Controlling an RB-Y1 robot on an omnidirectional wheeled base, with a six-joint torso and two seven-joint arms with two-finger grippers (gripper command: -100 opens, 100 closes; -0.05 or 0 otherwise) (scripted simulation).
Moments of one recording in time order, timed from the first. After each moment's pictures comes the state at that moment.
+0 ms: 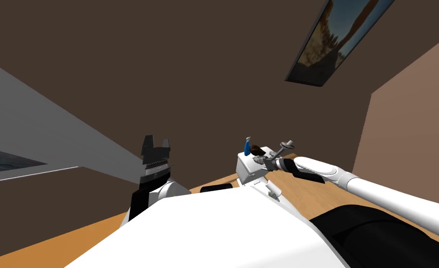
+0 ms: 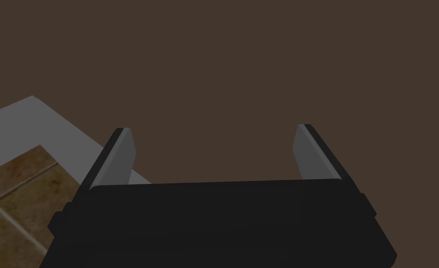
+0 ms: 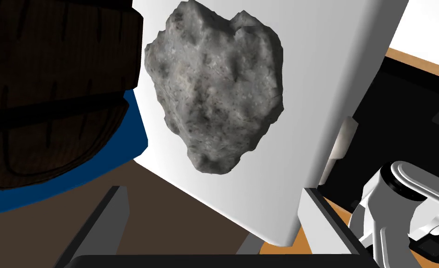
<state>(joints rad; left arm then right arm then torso) 0.52 -0.01 0.02 -2.35 0.10 -0.46 -0.16 0.56 -1.43 0.02 -1.64 0.96 -0.60 0.87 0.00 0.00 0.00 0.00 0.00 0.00</state>
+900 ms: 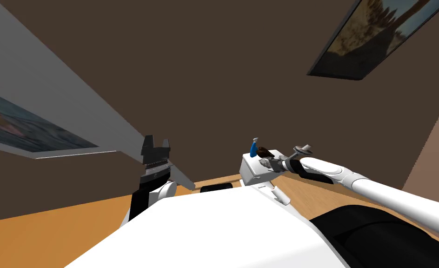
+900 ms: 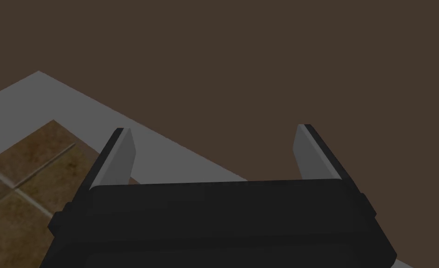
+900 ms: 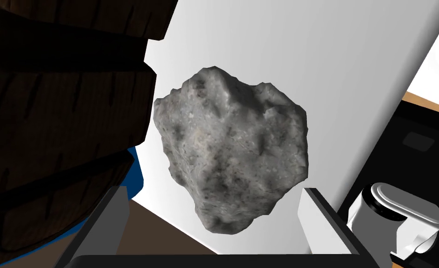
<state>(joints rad) 0.52 -0.01 0.02 -2.35 0.10 -0.46 -0.16 0.53 -1.43 0.04 -1.47 0.95 -0.65 0.91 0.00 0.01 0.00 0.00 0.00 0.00</state>
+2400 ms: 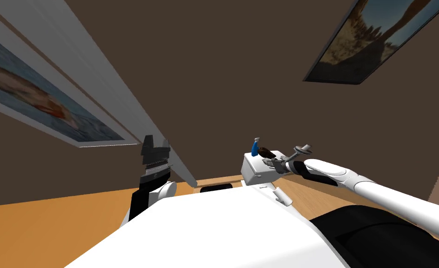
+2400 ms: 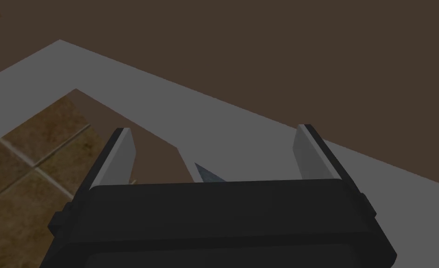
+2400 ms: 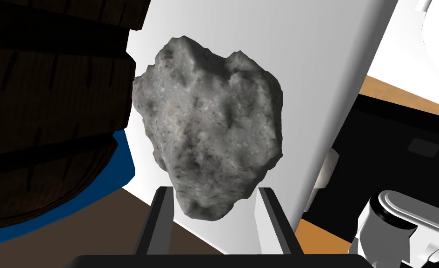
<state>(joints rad) 0.52 -0.01 0.02 -2.35 0.10 -0.46 -0.16 0.51 -1.40 0.05 -1.36 0.92 -0.67 0.95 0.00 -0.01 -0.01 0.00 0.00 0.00</state>
